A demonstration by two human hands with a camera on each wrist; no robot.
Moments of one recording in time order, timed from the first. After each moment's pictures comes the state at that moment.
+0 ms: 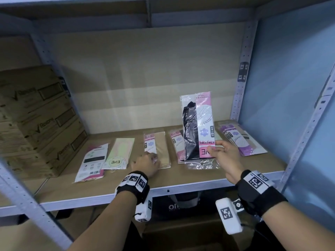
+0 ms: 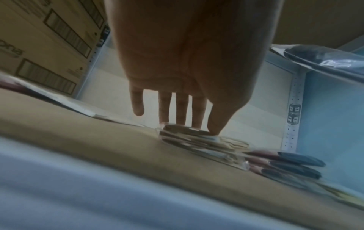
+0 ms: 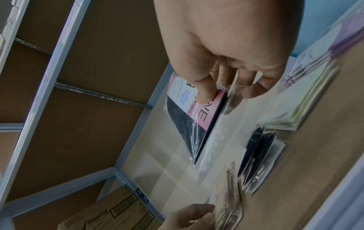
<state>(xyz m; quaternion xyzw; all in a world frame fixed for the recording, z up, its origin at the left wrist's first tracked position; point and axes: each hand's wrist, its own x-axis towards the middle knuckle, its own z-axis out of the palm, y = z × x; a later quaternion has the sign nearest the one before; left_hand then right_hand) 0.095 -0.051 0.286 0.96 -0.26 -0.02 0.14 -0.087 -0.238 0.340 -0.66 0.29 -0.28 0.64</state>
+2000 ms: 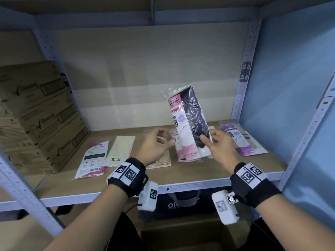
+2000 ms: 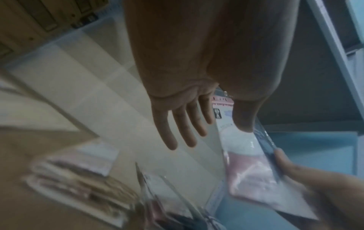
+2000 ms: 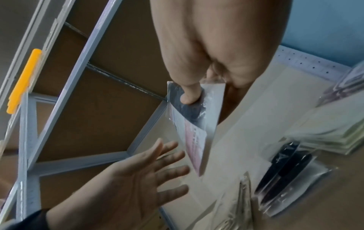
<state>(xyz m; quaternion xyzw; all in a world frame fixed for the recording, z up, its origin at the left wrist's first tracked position) 0.058 -0.057 0.362 0.78 -0.34 -0.06 0.52 -0.071 -0.230 0.361 -0.76 0.21 -0.32 0.53</state>
